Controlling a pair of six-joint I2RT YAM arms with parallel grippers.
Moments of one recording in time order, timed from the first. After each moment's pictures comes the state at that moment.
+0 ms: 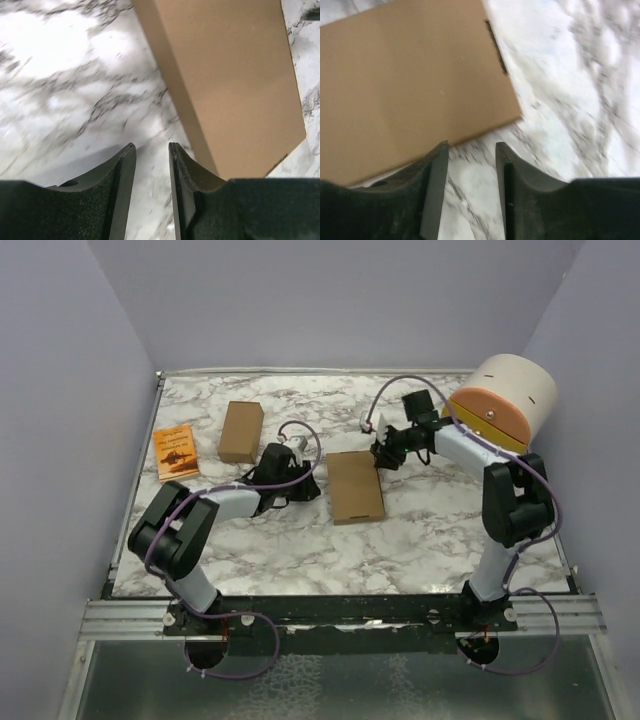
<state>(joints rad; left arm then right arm) -0.52 1.70 0.78 0.23 0.25 -0.47 0.33 1.87 1.31 -0.45 -0.58 -0.90</state>
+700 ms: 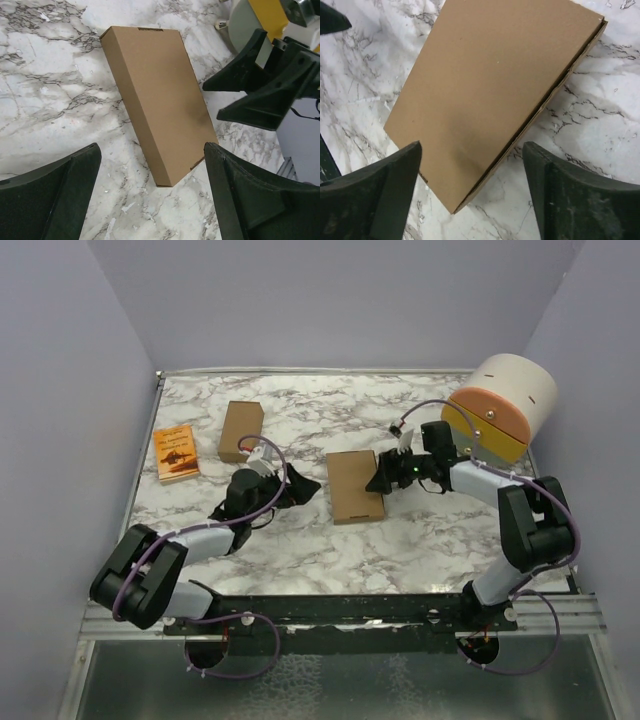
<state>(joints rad) -0.48 1.32 0.38 0.66 0.23 -0.74 0.26 1.62 0.86 -0.05 -0.69 -0.03</state>
